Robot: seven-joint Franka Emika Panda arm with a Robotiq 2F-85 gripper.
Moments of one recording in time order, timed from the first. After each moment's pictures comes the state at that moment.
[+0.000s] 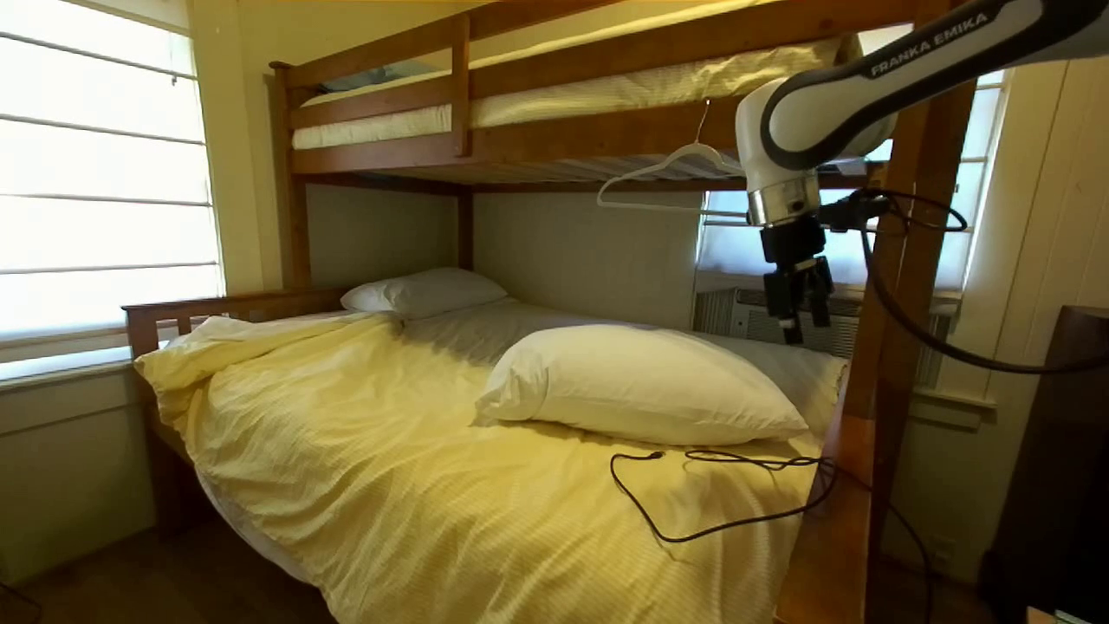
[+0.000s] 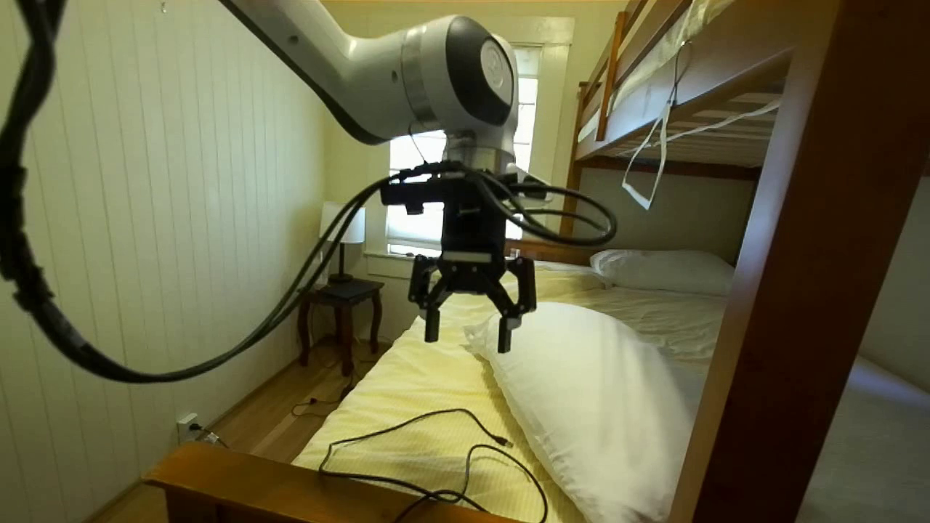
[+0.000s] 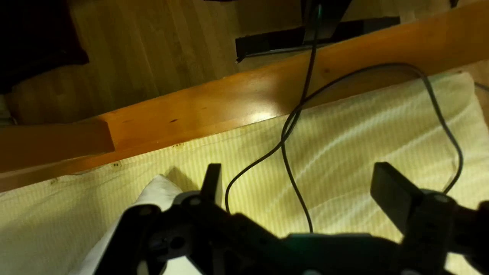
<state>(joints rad) -0.08 -0.30 -0.10 -2.21 -0.22 1.69 0.01</state>
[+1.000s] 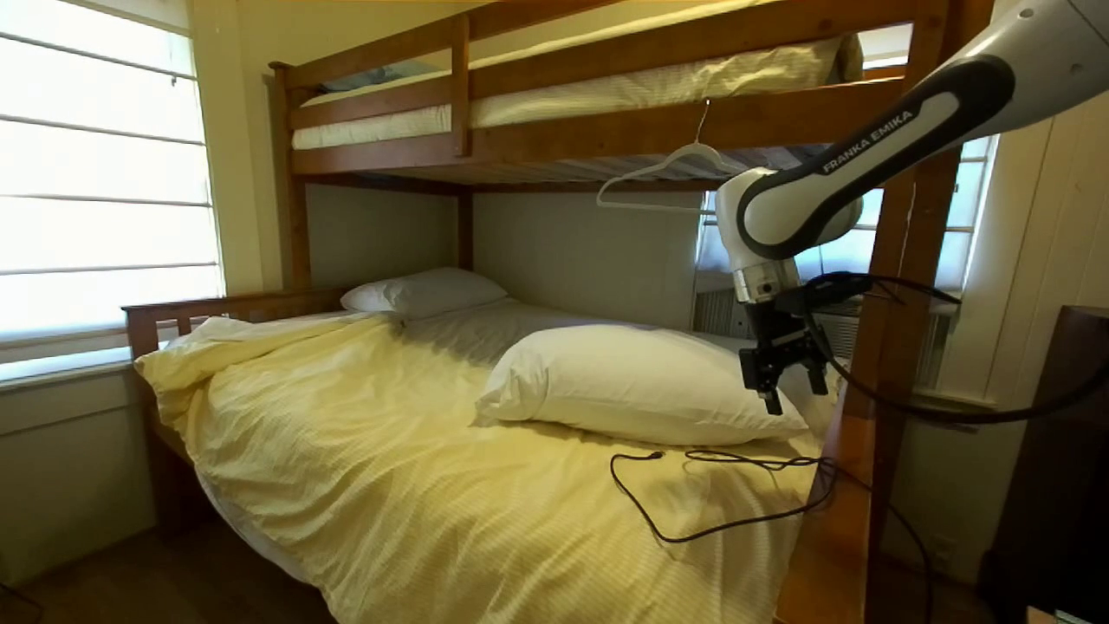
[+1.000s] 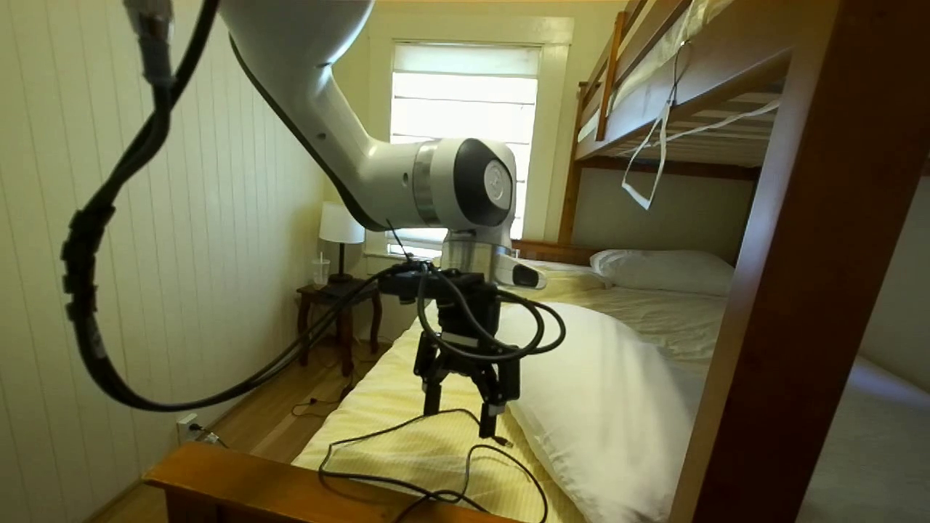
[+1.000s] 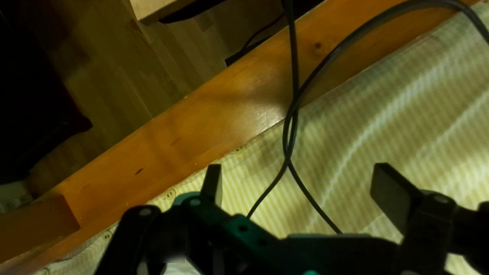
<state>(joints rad) -0.10 -0.15 -0.10 -2.33 -0.21 1.87 0.31</state>
